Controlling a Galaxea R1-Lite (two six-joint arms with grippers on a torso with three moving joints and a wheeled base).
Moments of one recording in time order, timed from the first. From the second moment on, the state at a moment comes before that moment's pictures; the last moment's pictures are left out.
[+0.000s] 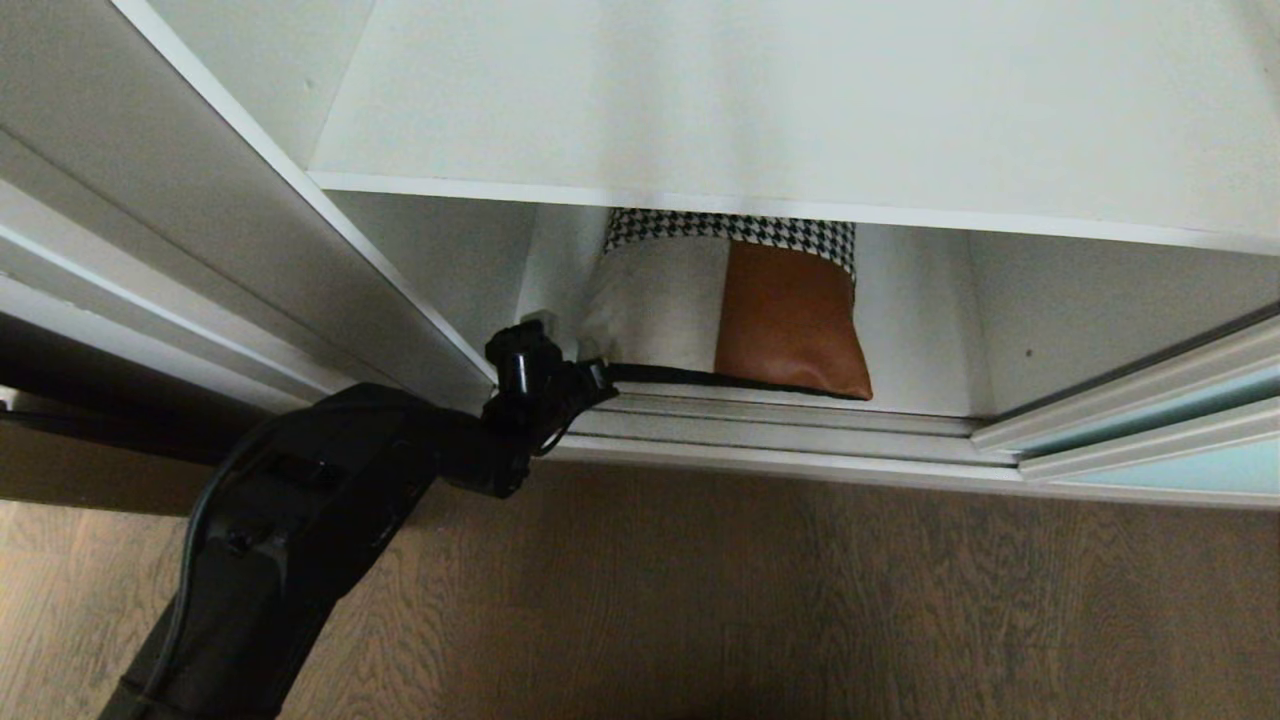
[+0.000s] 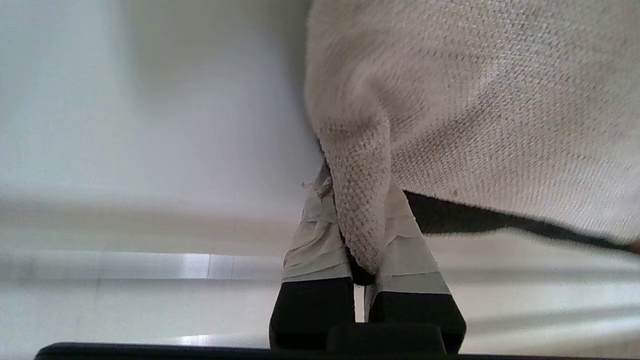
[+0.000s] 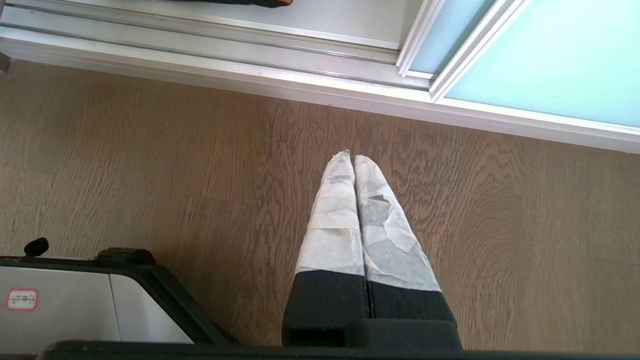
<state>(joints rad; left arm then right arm) -0.31 2.63 -1.78 -0.81 -0.03 -0.36 0.00 0.00 0.00 0.00 0.00 0.00</state>
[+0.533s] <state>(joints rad) -0.37 2.47 -1.44 -0.86 0.00 -0.42 0.00 0.00 0.00 0.01 0.00 -0.03</state>
